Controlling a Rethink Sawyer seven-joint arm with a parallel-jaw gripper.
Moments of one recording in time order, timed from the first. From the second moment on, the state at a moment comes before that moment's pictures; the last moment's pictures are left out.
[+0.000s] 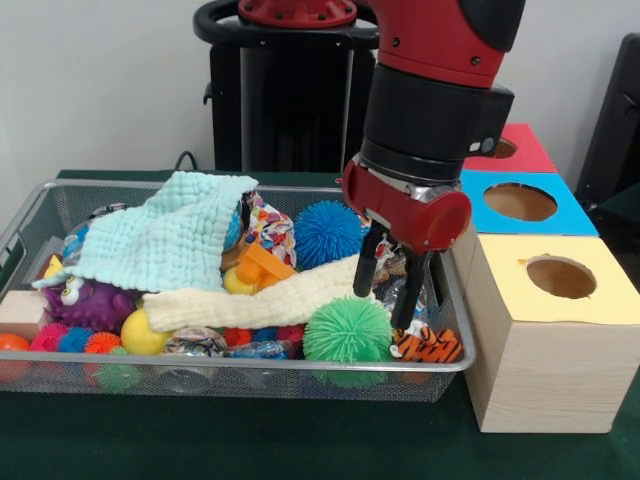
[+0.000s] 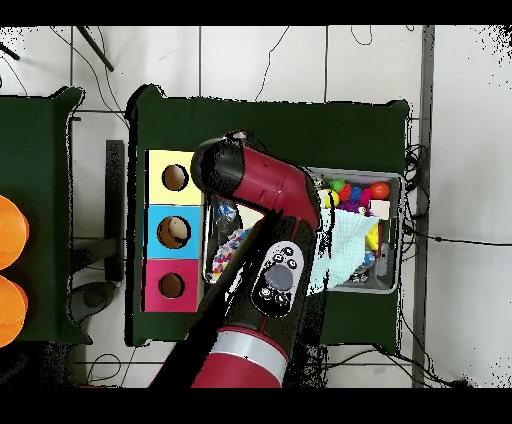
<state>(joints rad) 0.09 -0.38 -0.42 1.29 0.44 0.51 2.44</state>
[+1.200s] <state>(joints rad) 0.12 -0.37 -0.41 1.35 0.47 0.44 2.44</state>
